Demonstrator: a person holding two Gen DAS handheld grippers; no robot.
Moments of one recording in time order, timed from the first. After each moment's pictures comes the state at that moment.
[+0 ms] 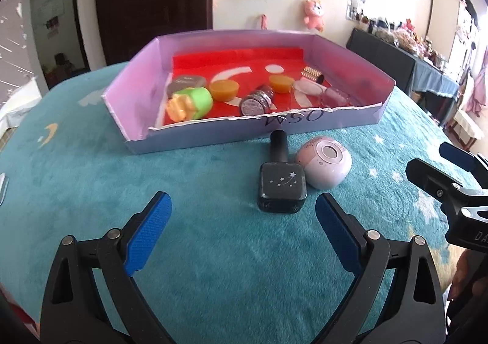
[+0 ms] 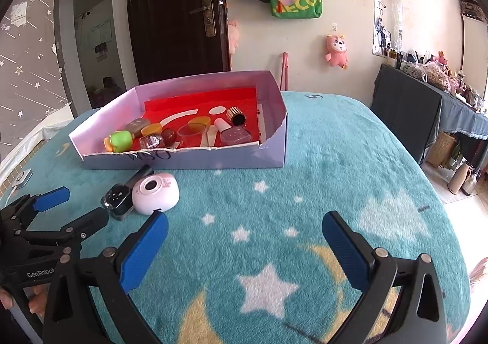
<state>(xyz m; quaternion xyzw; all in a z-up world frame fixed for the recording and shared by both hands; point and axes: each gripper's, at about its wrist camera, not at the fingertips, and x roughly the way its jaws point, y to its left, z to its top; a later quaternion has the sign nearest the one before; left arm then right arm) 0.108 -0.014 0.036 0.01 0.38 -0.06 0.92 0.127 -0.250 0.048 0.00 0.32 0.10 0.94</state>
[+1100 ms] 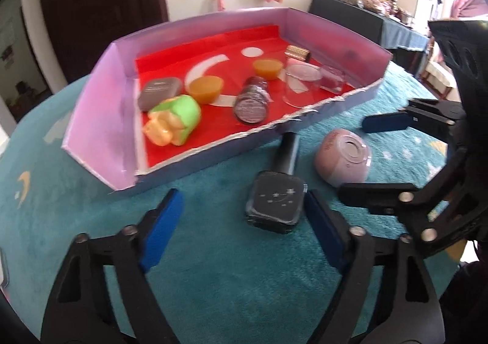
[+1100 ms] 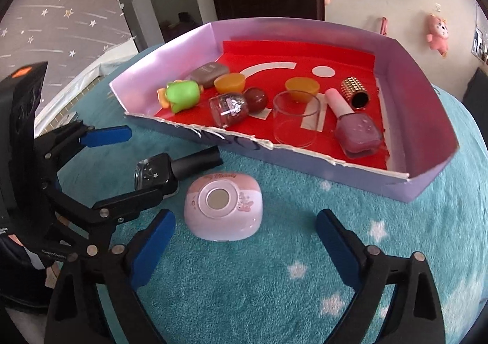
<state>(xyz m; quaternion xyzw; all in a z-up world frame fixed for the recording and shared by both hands) 0.150 0.003 0.034 0.08 0.42 -0.16 0.89 0.200 -0.179 0.029 -0.07 0.43 0.29 0.85</state>
